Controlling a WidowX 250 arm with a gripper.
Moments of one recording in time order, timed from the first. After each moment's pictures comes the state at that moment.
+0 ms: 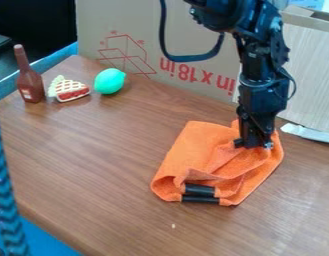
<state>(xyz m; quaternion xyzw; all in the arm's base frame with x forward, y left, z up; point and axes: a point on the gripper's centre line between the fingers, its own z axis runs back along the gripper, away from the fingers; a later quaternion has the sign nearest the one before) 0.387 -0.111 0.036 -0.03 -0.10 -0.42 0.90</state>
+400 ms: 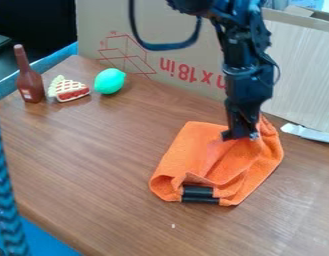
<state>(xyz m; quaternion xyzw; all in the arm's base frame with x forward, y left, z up) 0.371 -0.093 0.057 -0.04 -0.11 -0.42 0.90</state>
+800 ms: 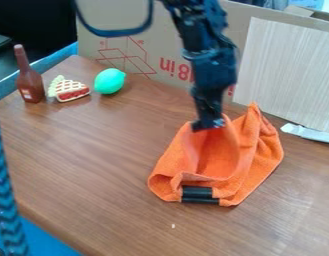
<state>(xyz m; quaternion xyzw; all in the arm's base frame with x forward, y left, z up) 0.346 -0.053 0.076 -0.05 -0.12 -0.41 0.90</state>
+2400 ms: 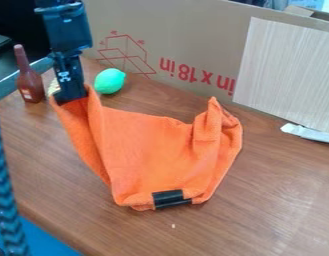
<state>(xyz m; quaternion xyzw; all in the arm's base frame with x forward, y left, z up) 0.271 0.106 0.101 -0.11 0.00 -0.40 0.91</state>
